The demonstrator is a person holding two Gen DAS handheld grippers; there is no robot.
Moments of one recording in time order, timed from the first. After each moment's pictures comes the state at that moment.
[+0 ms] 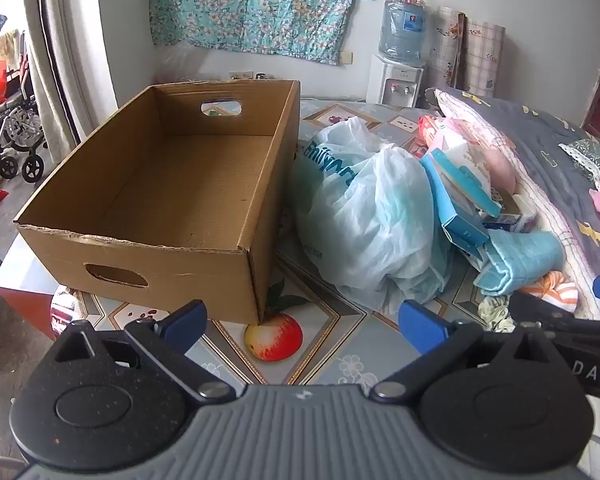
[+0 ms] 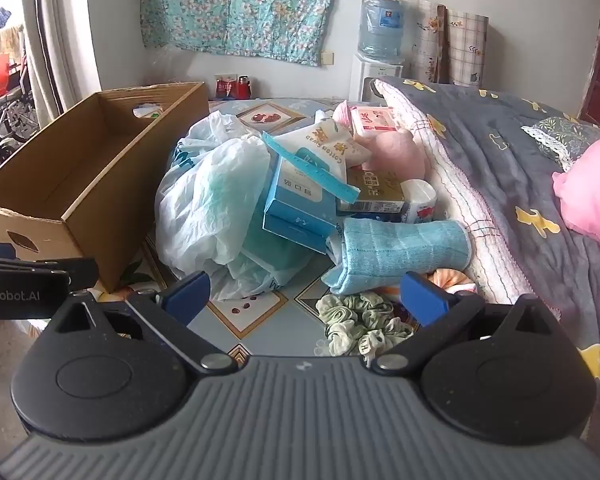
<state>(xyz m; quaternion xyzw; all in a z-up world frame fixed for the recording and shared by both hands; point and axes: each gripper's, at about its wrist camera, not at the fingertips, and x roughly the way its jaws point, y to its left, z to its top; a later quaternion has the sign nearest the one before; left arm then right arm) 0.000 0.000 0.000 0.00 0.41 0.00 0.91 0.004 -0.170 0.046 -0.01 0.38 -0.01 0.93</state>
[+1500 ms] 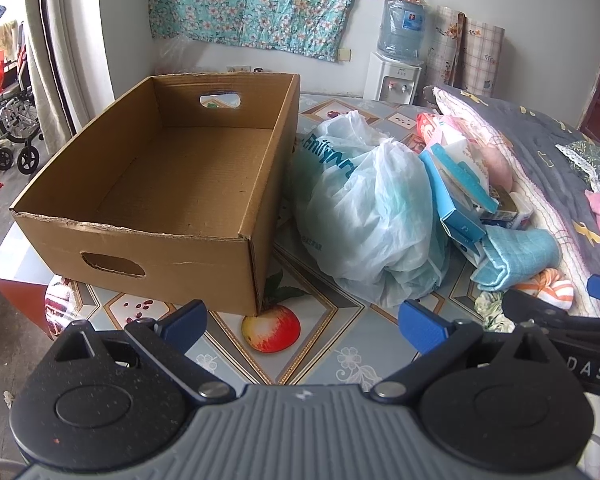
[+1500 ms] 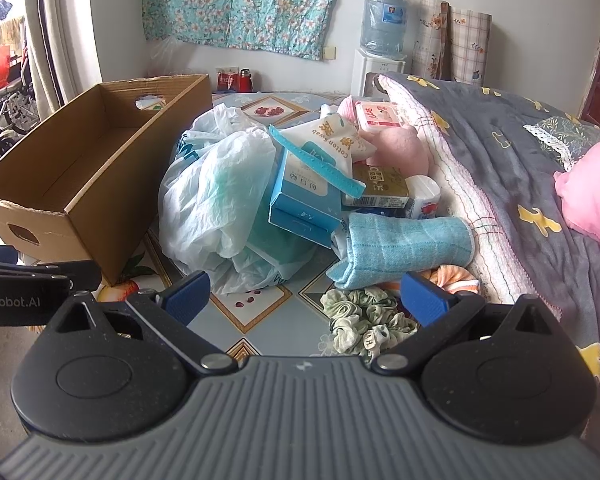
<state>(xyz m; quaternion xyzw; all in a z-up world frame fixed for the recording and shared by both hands) -0.008 -0.005 -0.003 -0.01 0.41 -0.01 0.91 0.005 -0.164 0.045 -0.02 0.38 -0.02 0.92</state>
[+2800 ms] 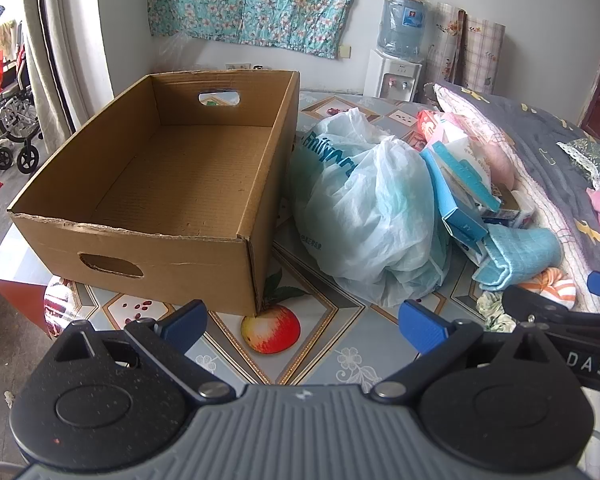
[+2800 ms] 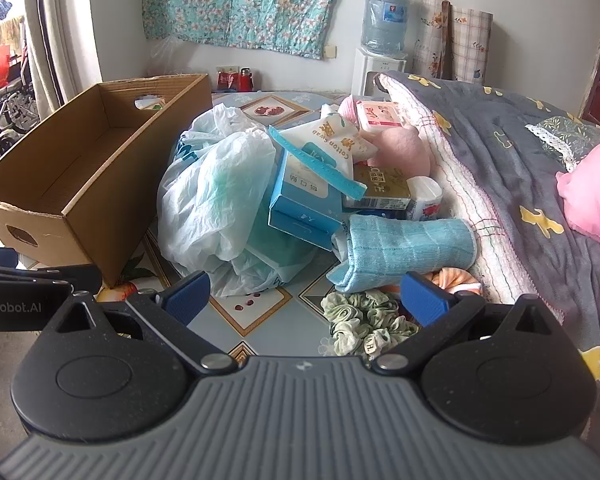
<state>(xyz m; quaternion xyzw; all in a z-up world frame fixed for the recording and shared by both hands) -0.004 -0.004 -0.007 -0.01 0.42 -0.01 0.91 0.012 -0.165 0.043 -0.01 0.38 -0.01 0.92</state>
